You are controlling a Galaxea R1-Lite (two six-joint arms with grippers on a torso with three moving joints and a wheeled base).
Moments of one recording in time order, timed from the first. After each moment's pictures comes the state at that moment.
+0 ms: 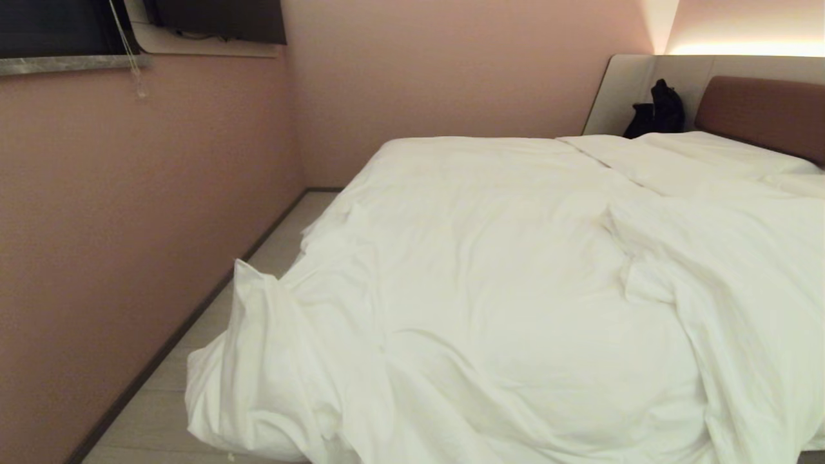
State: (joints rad) left arm 0.01 0.00 0.00 0.00 0.02 0.00; right arm -0.02 0.00 0.00 -0.04 0.00 0.01
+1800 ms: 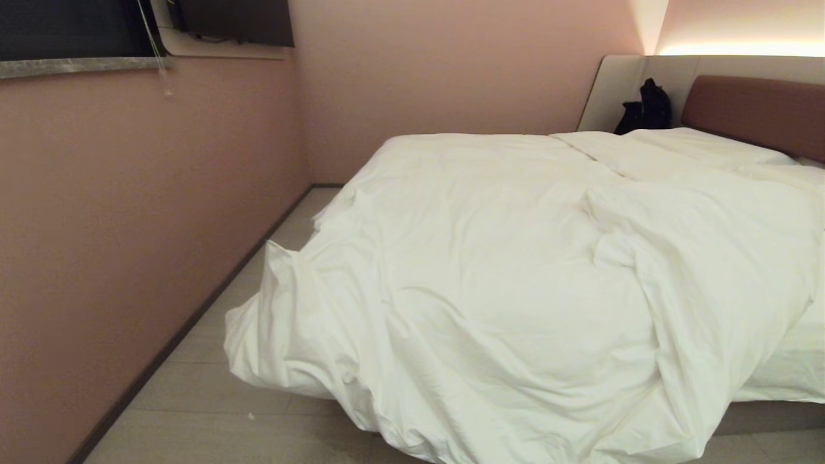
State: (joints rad) left arm 0.01 0.00 0.00 0.00 0.02 -0.02; right arm -0.02 0.00 0.00 -0.04 0.00 0.01
